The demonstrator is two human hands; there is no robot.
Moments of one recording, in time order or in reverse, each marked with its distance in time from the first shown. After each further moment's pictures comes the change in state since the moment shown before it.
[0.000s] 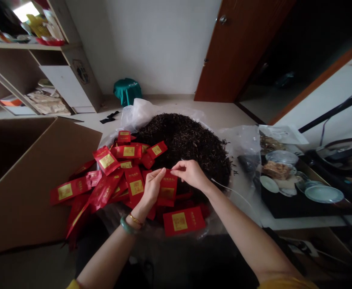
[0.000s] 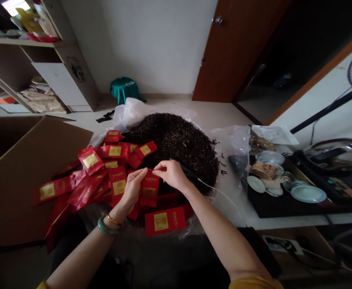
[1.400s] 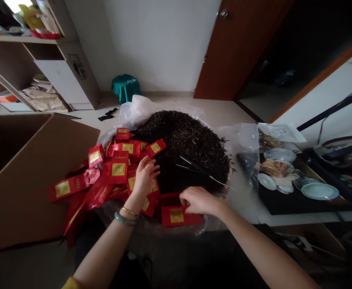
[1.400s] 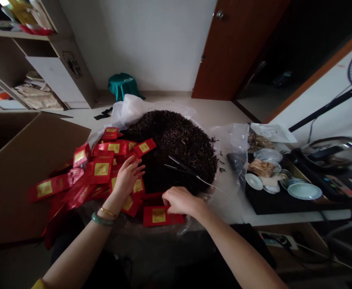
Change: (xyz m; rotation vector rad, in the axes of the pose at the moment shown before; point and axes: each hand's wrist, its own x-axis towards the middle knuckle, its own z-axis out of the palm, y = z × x) left_hand 0.017 0.006 -0.013 -0.186 0.192 -0.049; right_hand -0.058 0.014 -0.003 -0.702 -0.613 -0.038
